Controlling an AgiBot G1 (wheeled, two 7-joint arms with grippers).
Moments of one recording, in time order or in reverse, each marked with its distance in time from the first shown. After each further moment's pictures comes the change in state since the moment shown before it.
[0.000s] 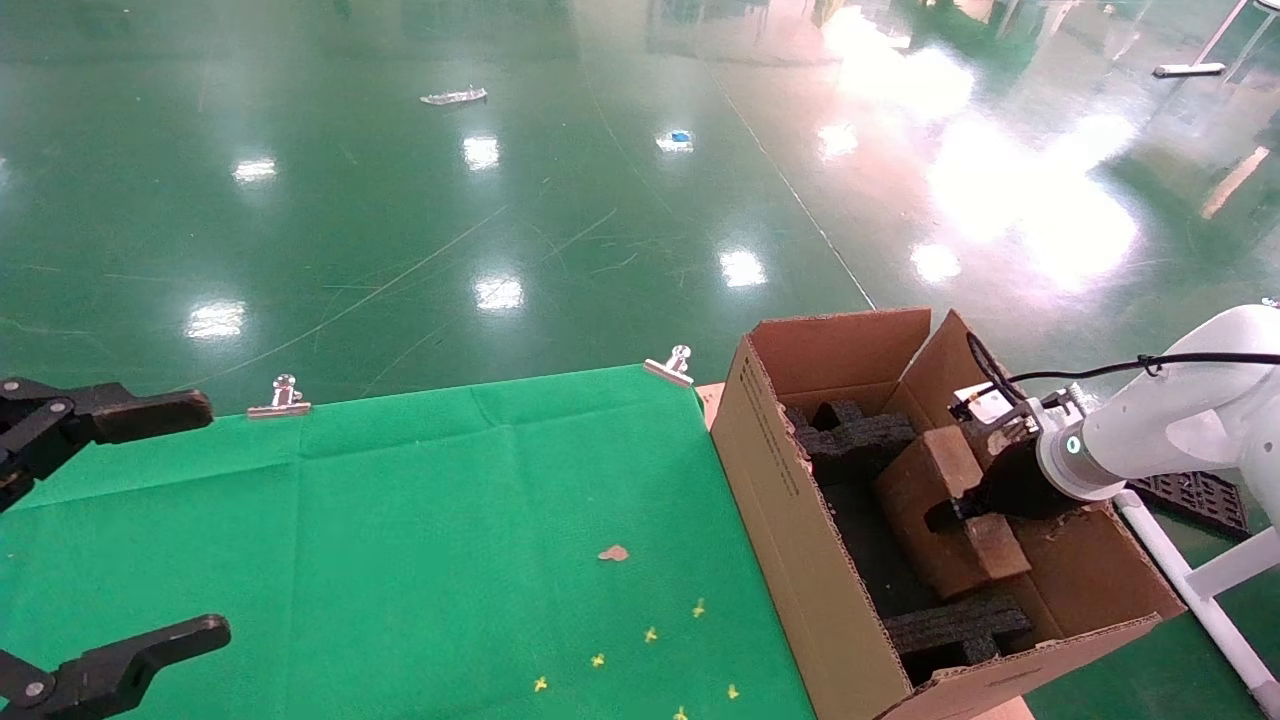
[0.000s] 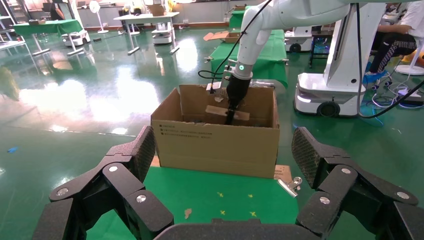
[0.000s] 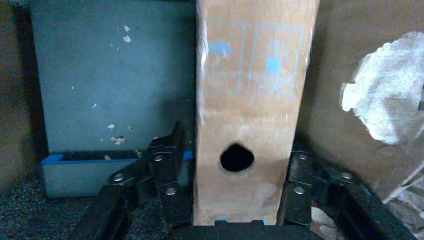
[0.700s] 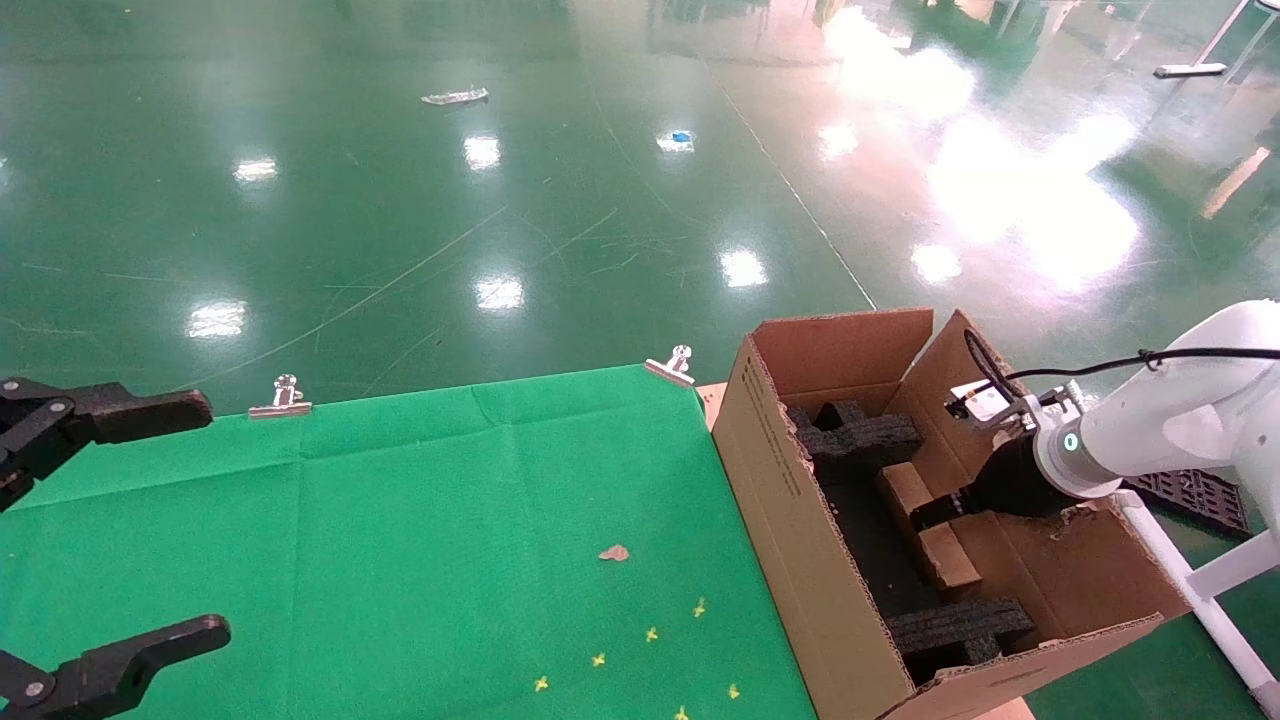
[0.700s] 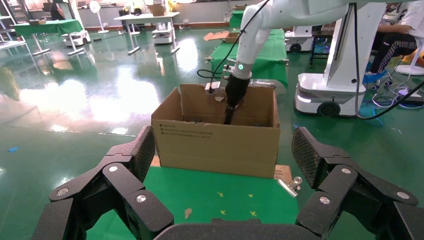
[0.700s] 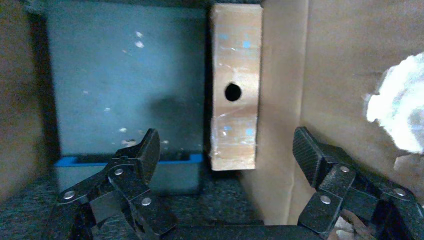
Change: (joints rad) left arm 0.000 0.000 0.001 0.000 -0.001 -0.001 0.001; right arm 0.057 -0.003 0.018 -0.029 0.025 -0.034 -0.043
